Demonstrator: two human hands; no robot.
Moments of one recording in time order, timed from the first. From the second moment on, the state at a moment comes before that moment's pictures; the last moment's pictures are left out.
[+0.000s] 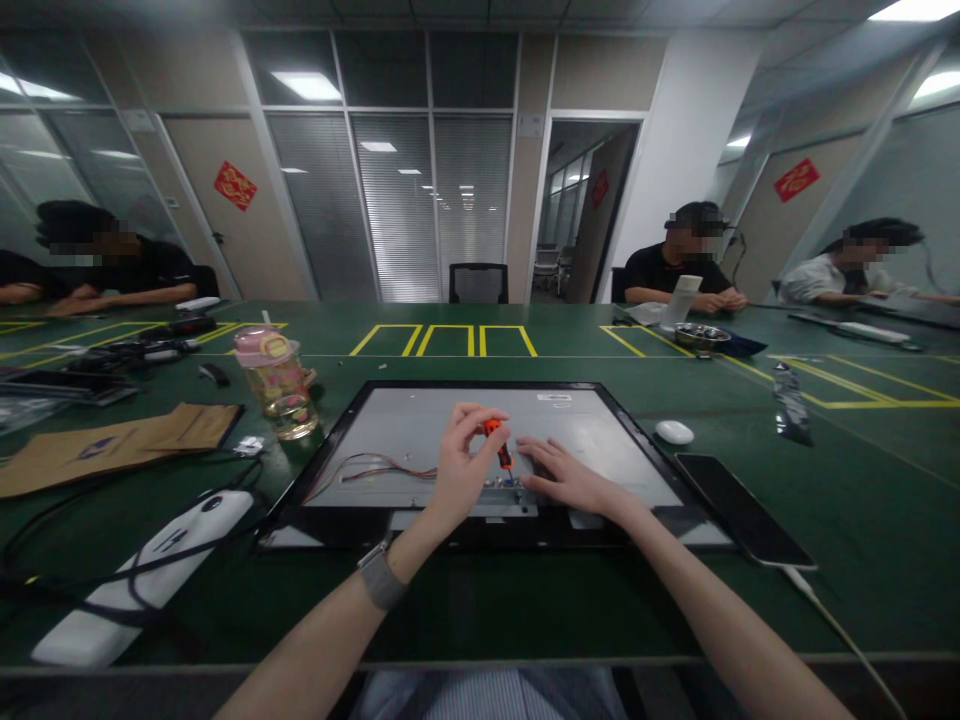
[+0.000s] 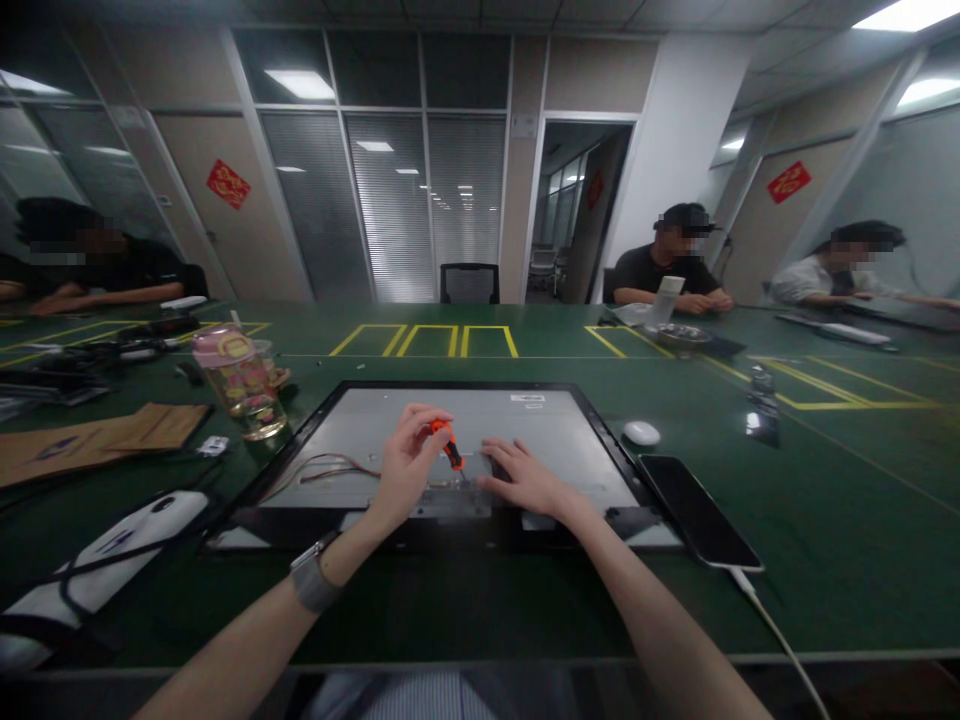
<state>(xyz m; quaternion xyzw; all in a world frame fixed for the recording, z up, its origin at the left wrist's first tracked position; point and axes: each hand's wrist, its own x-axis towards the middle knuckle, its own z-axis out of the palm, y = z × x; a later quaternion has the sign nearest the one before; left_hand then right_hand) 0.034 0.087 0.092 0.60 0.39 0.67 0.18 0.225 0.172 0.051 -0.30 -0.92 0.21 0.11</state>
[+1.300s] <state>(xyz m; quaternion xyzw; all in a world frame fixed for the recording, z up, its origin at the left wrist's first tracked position) 0.036 0.081 0.095 0.61 0.37 0.67 0.21 0.225 0.172 0.052 -0.30 -0.92 0.22 0.10</state>
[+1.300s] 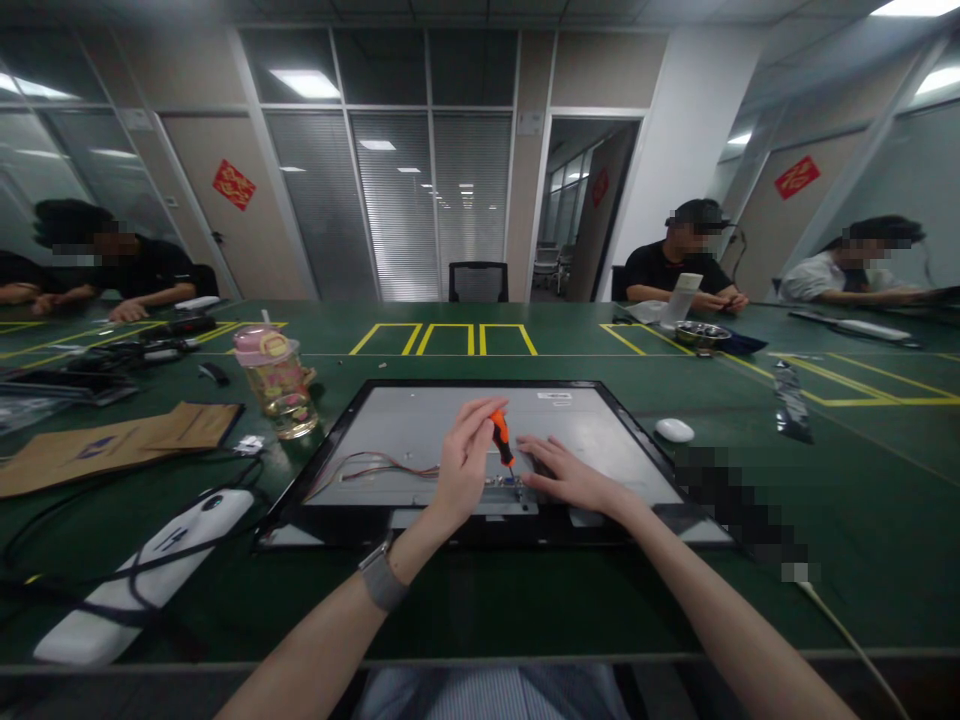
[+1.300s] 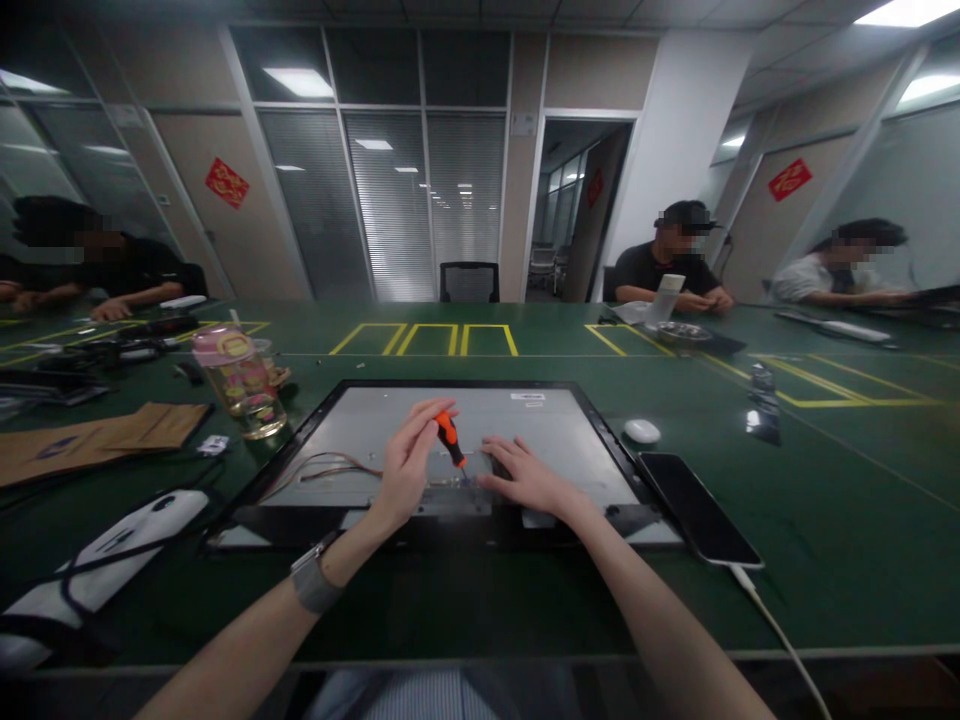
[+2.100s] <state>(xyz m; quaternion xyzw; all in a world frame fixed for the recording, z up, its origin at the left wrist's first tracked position) 0.036 0.086 0.090 0.60 0.40 0.68 0.14 0.225 0.171 0.052 -0.29 -0.92 0.22 0.11</state>
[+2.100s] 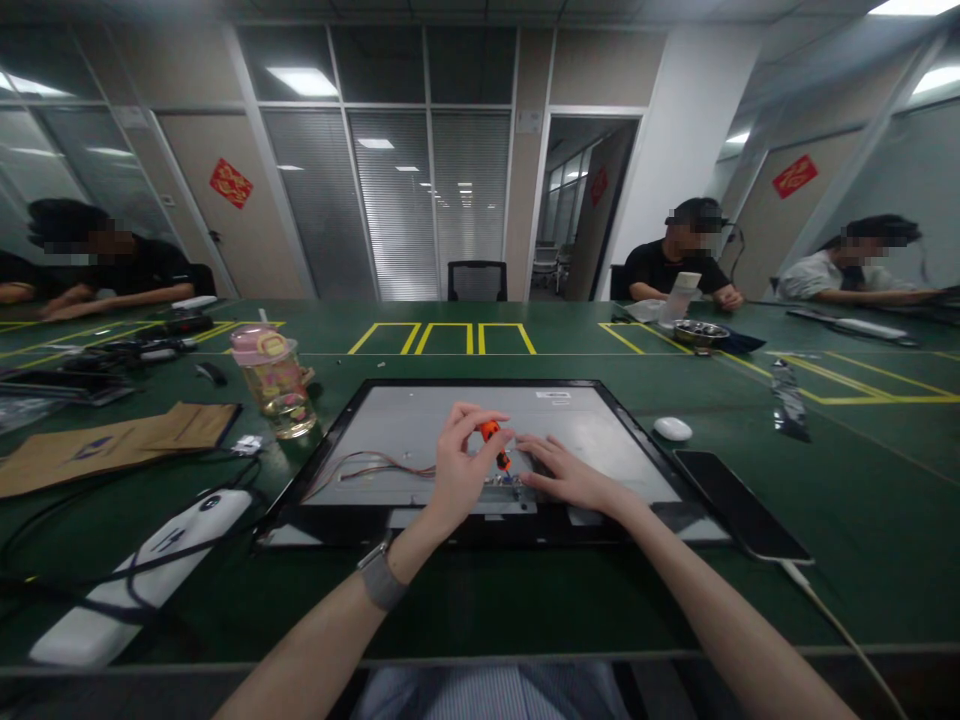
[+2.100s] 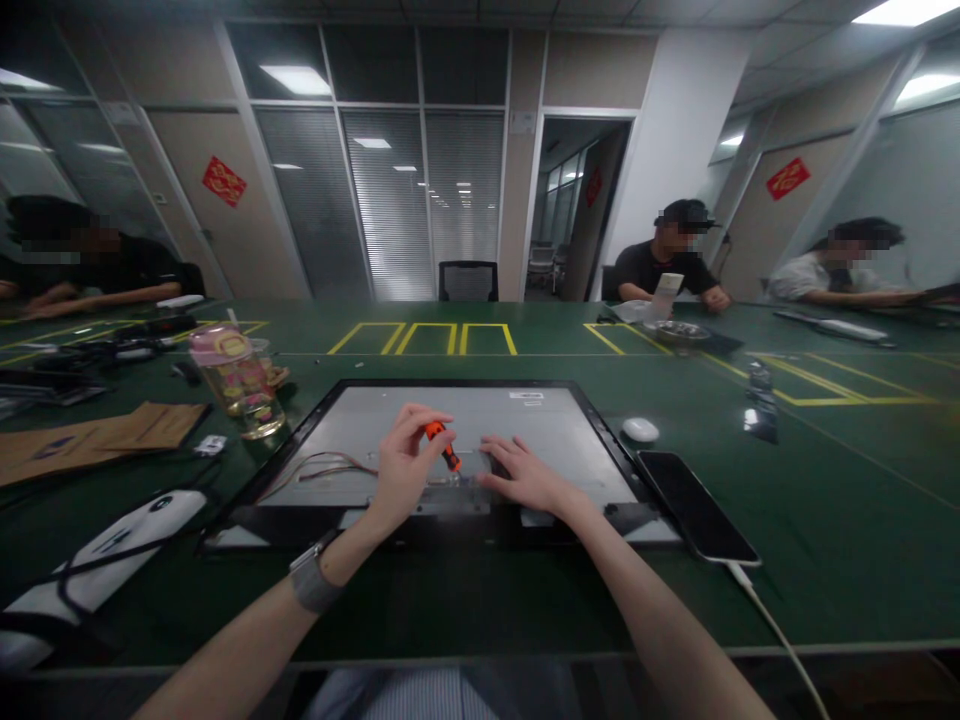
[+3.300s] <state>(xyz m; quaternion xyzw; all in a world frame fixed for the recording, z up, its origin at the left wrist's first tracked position) 0.036 0.085 0.093 0.60 0.40 0.67 0.18 0.225 0.172 0.050 -0.29 -0.93 0.21 0.11</state>
